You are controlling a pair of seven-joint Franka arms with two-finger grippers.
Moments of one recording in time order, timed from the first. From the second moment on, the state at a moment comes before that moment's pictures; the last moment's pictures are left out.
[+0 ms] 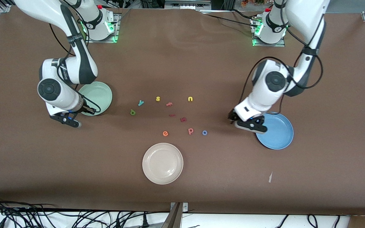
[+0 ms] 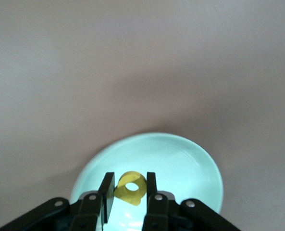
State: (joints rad) left arm -0.41 0.44 -0.01 -1.90 -0.04 2.52 -0.17; right arm 0.44 0.32 -0.32 -2.11 -0.02 2.27 0.48
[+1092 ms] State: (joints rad) left arm -0.63 0.76 0.10 -1.60 -0.05 2.53 -0.42; right arm 0.46 0.24 -0.13 -2.29 -0.01 2.53 0.76
